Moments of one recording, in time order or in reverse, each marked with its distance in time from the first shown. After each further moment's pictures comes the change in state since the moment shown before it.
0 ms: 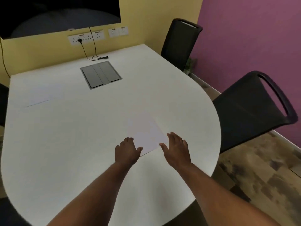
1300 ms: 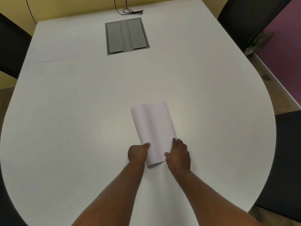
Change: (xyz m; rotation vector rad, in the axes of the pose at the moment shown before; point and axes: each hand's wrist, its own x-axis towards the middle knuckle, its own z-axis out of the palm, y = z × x) left_hand 0.149 0.055 0.126 -0.856 -0.042 -1.091; right_hand 0.181 0.074 0.140 -0.187 -0.311 -0.115
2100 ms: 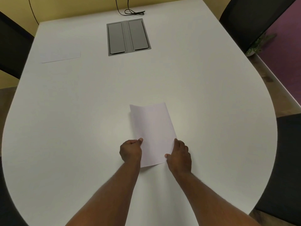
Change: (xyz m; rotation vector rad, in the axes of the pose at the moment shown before) left_hand 0.000 0.007 -0.017 -0.302 0.190 0.133; right_hand 0.003 0.003 -0.003 0.066 0.011 0.023
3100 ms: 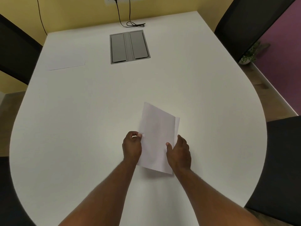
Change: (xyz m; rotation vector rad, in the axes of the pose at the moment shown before) left_hand -0.031 0.029 -0.019 0.024 -0.162 0.340; right_hand -0.003 -0.006 -0.039 0.302 0.120 0.107
